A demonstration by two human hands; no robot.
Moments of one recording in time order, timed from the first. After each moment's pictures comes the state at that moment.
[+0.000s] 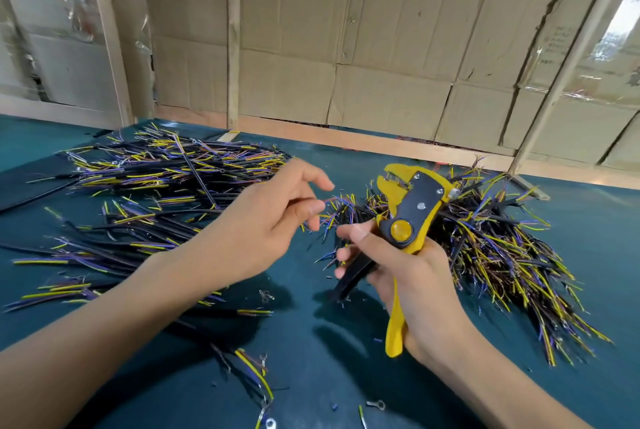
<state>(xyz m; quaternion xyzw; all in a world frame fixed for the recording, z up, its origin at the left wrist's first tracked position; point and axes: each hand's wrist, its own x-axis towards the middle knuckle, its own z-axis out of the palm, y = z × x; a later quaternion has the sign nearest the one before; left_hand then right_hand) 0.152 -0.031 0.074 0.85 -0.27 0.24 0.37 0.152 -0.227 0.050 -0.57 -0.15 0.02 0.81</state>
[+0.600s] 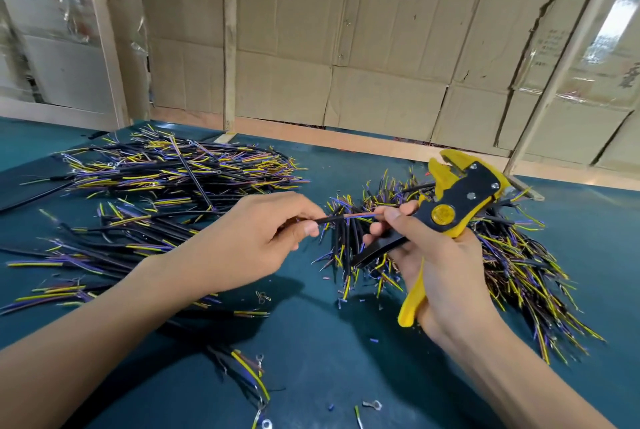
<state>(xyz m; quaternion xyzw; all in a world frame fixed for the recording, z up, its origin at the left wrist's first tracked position) 0.156 -0.021 0.061 0.89 -0.28 0.25 0.28 0.163 -0.243 0.066 -0.49 -0.14 -0.05 0.86</state>
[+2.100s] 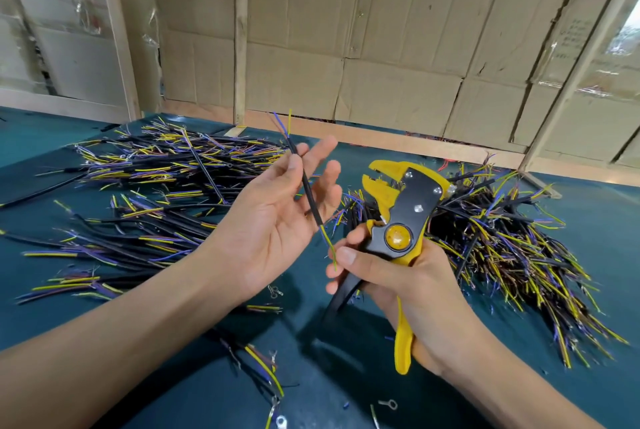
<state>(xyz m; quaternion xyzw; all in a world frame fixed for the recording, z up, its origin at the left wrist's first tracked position) 0.150 -0.052 0.075 0.32 -0.16 0.01 0.93 0.141 -0.221 0.052 -0.55 -0.23 0.11 0.79</state>
